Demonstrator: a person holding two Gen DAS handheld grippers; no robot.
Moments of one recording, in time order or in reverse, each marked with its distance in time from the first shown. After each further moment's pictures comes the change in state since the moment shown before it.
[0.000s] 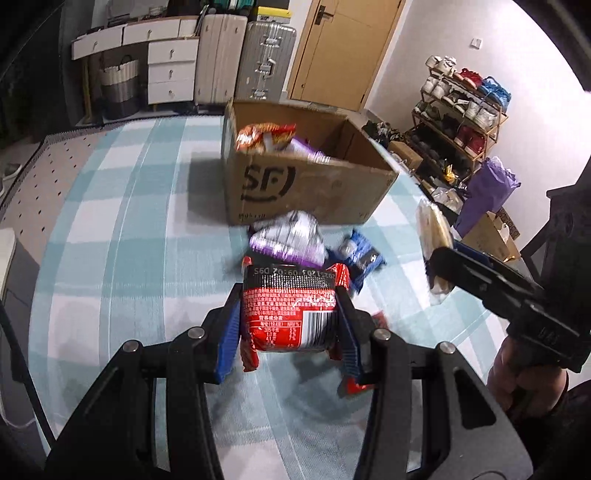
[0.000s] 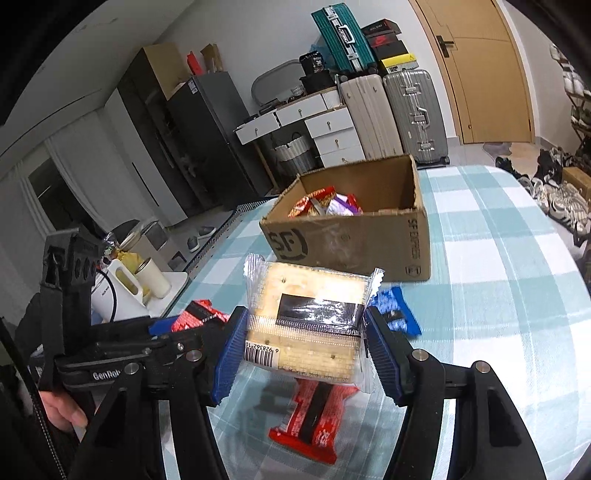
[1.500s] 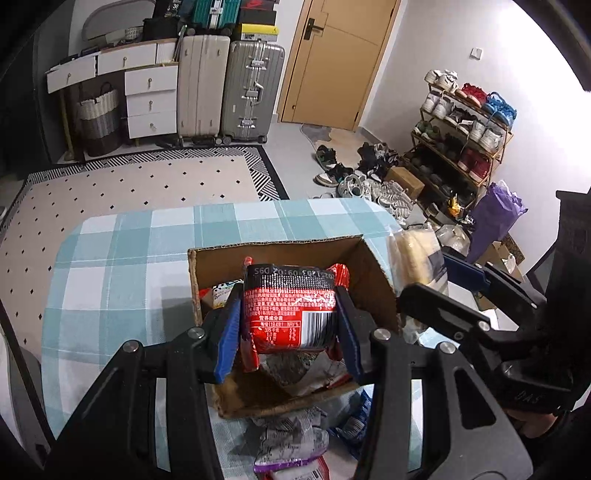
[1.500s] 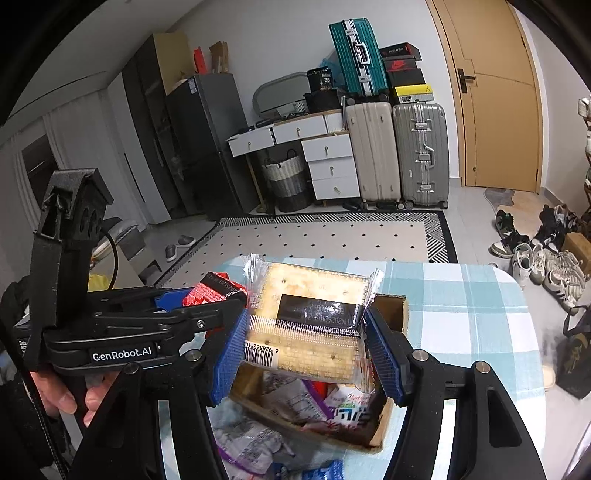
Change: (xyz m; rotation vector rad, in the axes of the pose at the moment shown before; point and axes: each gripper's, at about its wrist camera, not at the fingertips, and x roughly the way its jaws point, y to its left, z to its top) left arm 0.099 -0.008 0.217 0.043 -0.028 -0.007; right arm 0.087 -0.036 0.178 -0.116 -0.025 -0.080
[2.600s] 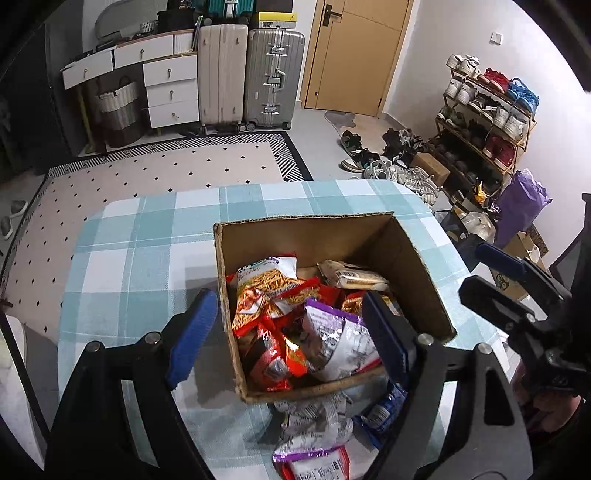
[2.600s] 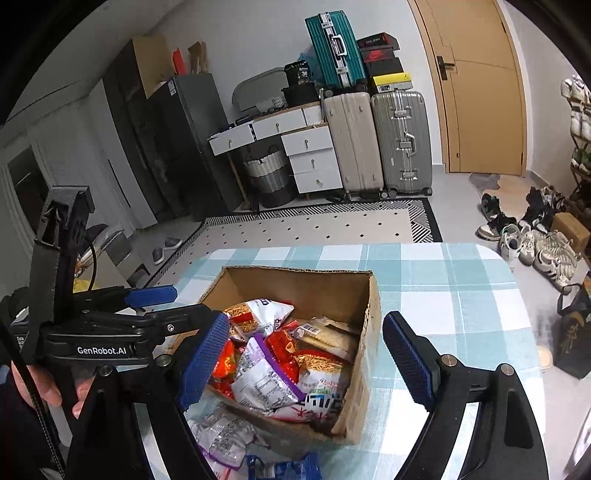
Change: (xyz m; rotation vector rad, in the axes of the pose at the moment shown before) left arm 0.004 0.008 -0.020 -0.004 0.041 0.109; right arm -0.001 -0.032 -0.025 0.047 -0.001 -0.044
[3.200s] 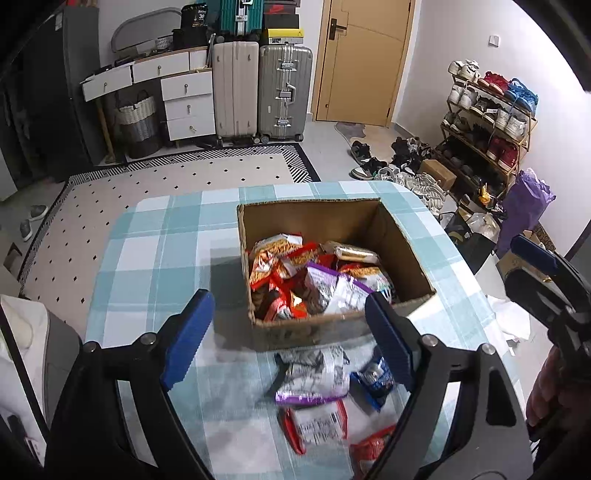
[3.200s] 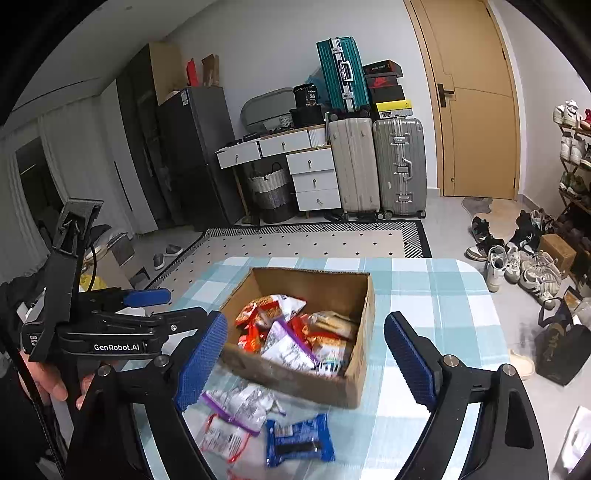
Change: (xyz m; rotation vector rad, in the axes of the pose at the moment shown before) left arm -0.081 -0.013 -0.051 0.007 -0.058 0.066; right arm -0.098 0.041 -0.026 -0.047 -0.078 -0.029
